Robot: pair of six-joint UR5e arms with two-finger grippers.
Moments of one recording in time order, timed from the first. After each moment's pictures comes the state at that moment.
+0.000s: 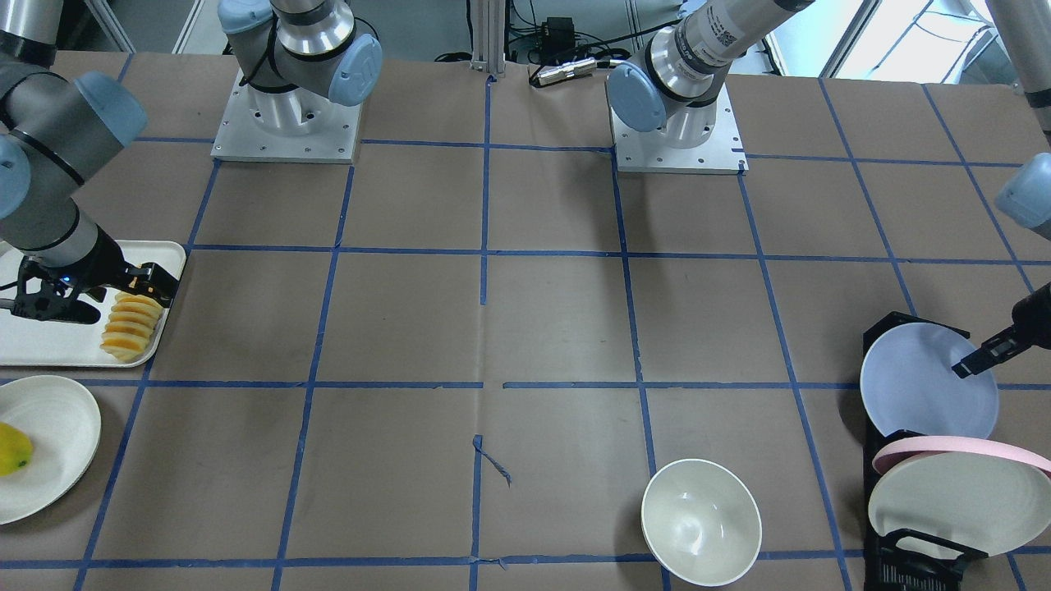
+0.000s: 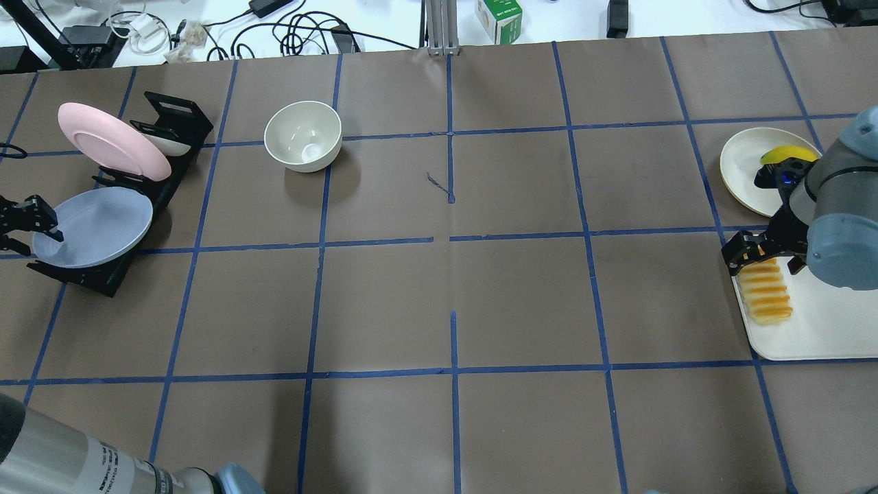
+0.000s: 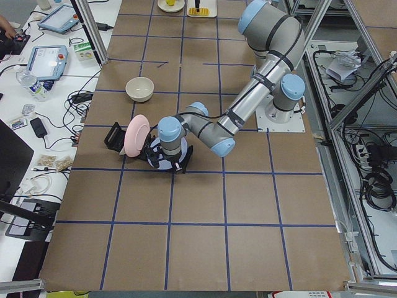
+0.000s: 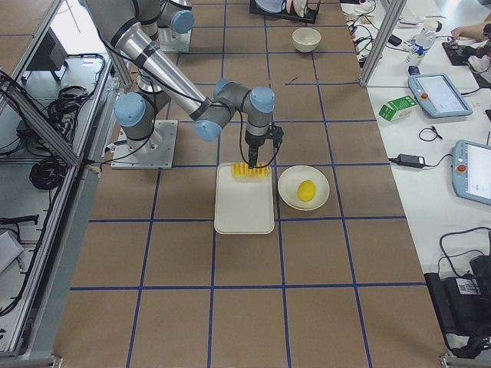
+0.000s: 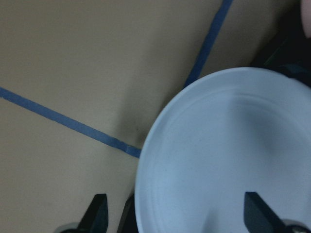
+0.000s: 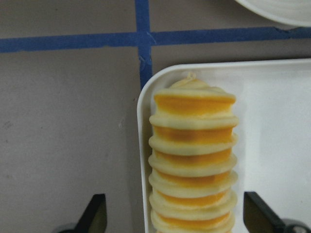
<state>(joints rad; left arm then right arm) -0.79 -2.06 -1.65 -1.00 1.56 0.32 1.07 -1.38 2.12 -2.26 -1.68 -0.47</state>
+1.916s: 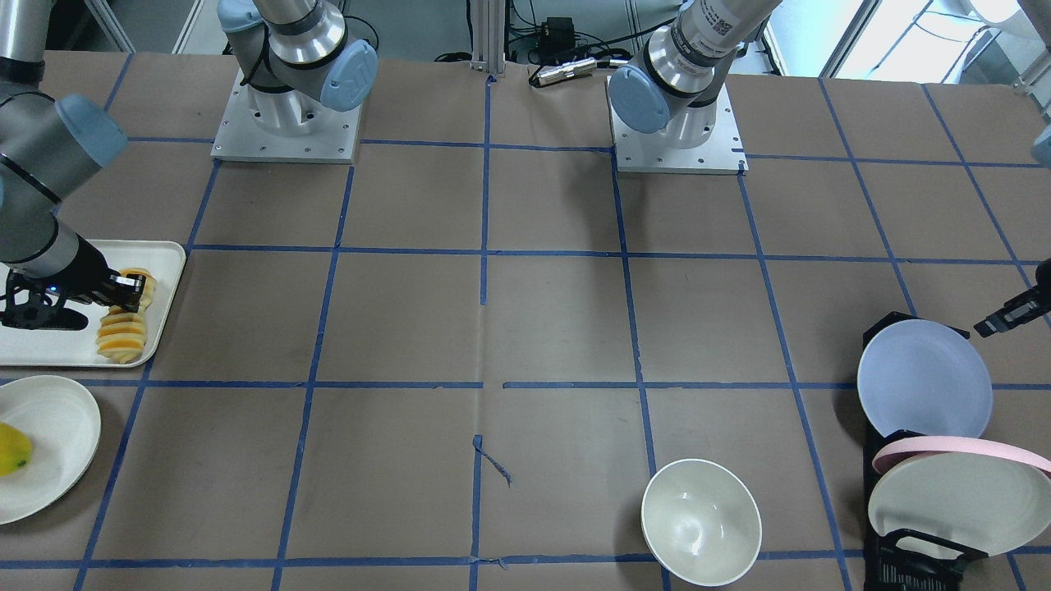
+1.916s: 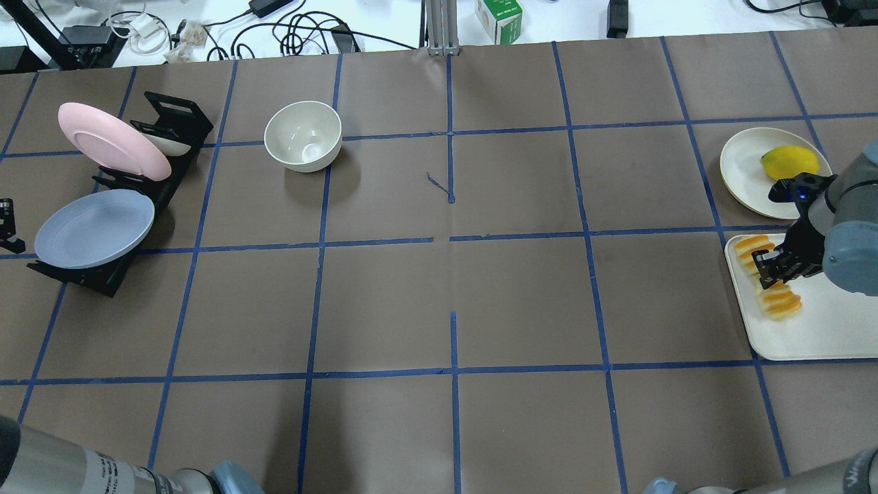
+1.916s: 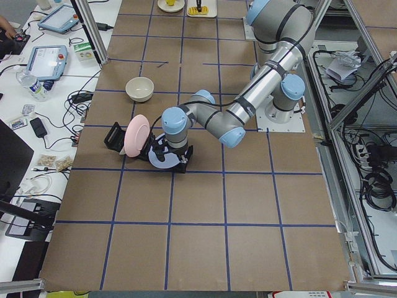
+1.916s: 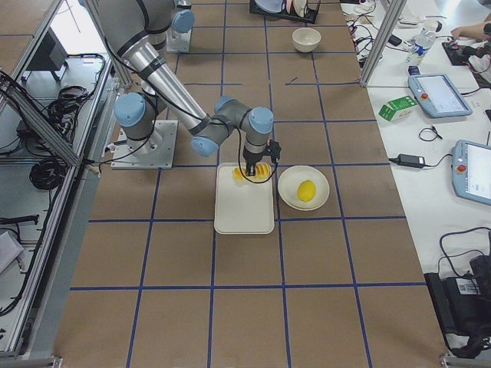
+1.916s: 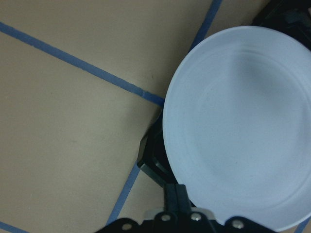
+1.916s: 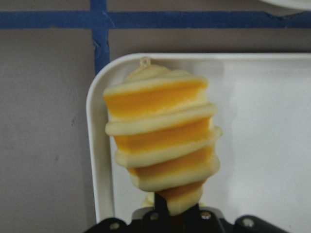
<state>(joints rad) -0.76 -1.98 -1.62 -1.15 1.55 0.35 0.99 -1.33 2.11 -2.29 -1.64 -0.58</state>
